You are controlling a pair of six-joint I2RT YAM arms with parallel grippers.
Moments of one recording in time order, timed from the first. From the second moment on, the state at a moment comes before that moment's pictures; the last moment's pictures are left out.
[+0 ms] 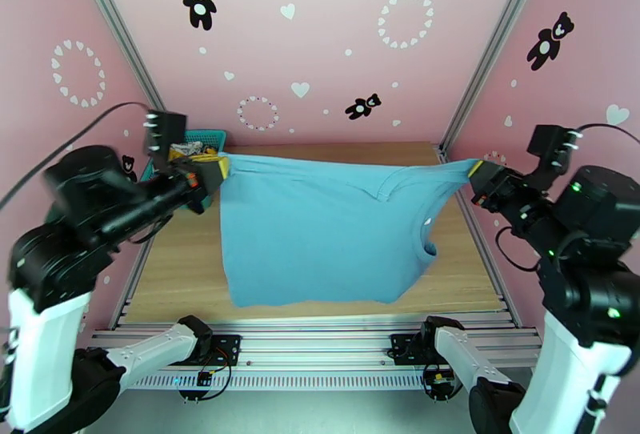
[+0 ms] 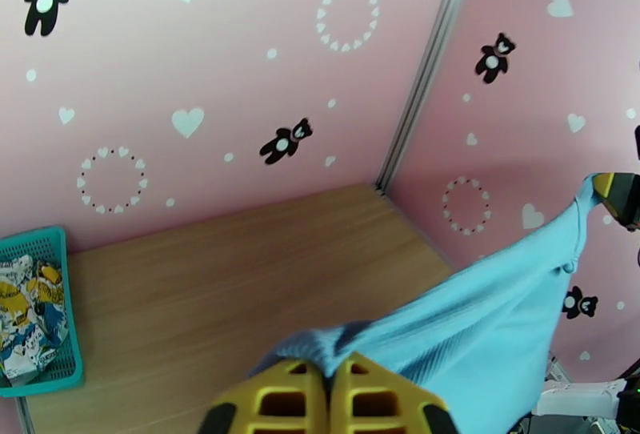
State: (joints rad) left arm -0.47 1.20 1.80 -0.98 0.13 -0.25; right arm -0.14 1.03 1.75 -1.14 -0.29 0.37
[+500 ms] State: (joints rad) left arm -0.24 1.95 1.50 -0.61 0.23 -0.30; right arm -0.04 2.10 1.75 -0.86 -0.31 0.32
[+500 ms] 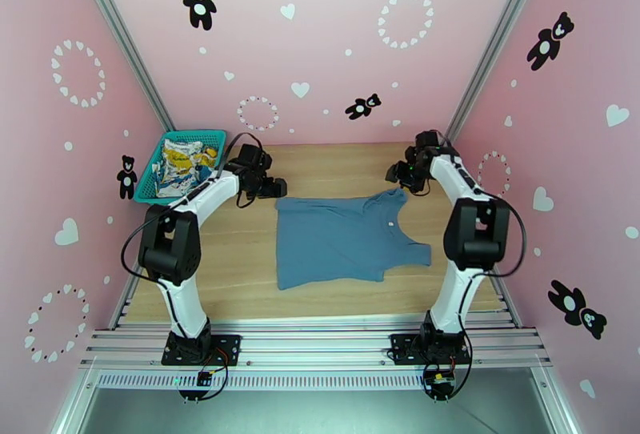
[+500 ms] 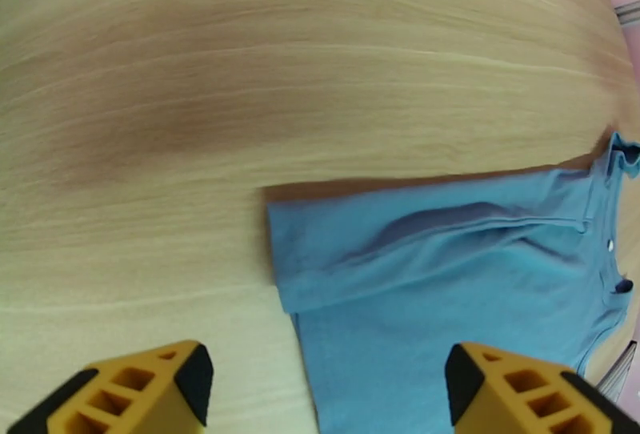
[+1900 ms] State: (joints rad) left arm -0.35 2.03 1.42 -0.46 0.20 -0.32; right arm 0.18 2.09 1.53 -0.61 -0.38 0.45
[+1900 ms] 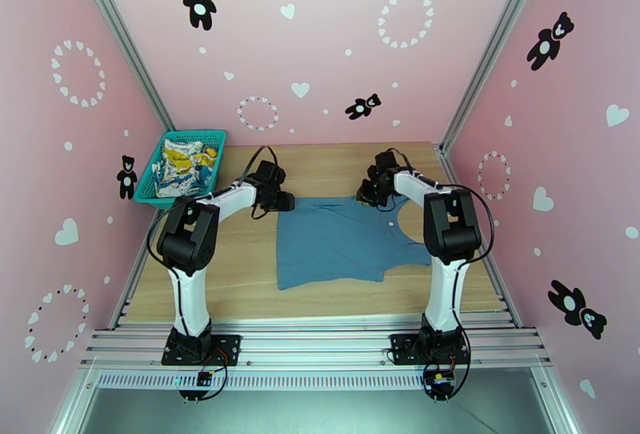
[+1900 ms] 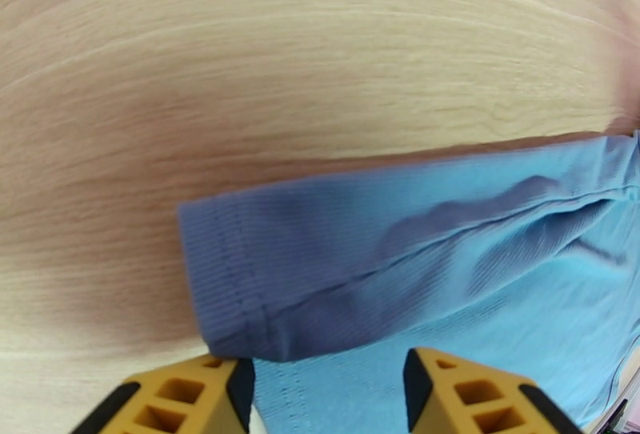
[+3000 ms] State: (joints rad) left arm -0.35 1.52 1.04 -0.44 0.11 -0.49; right arm 0.01 1.85 1.46 -0.76 -0.29 0.35
